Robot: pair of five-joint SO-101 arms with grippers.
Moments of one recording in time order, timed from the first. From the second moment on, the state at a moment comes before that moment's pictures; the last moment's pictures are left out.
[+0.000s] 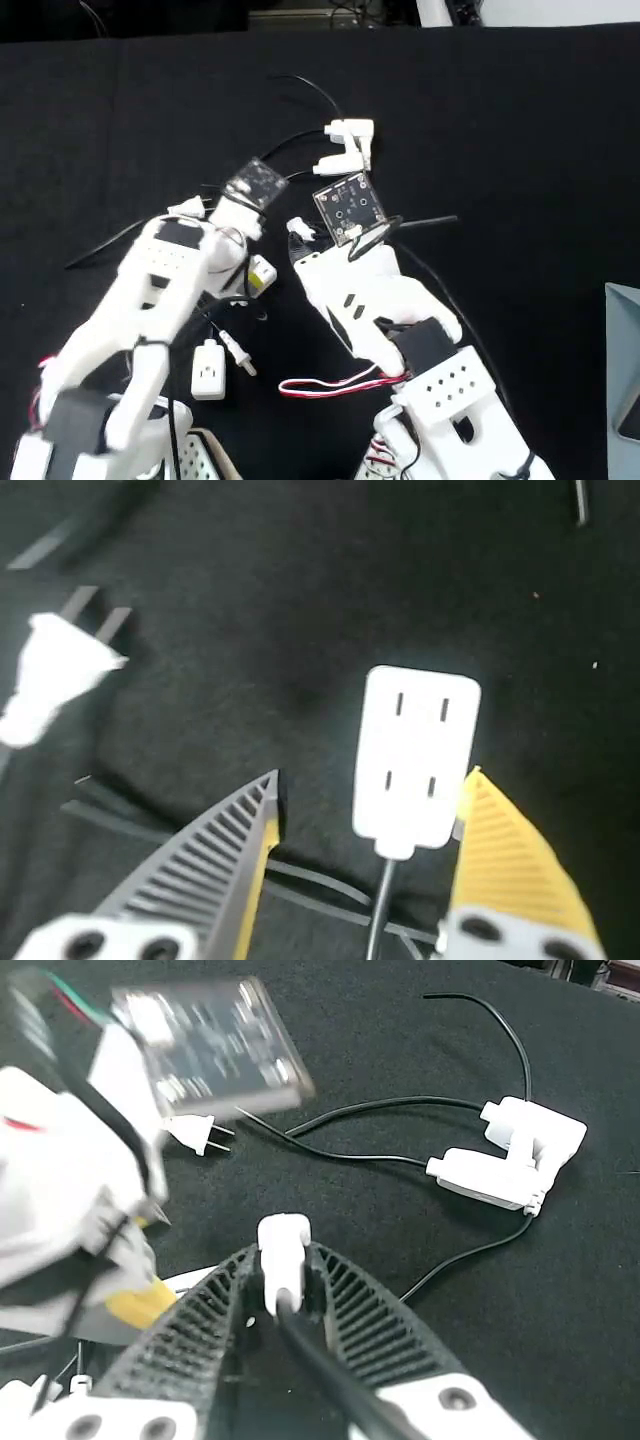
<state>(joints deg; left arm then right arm) 9.1 -18.8 45.6 50.9 -25.0 -28.5 -63.1 65.1 40.7 2.8</state>
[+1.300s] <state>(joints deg) -17.6 -71.1 78.2 46.3 -2.6 -36.2 -21.3 55.7 27.5 5.6</state>
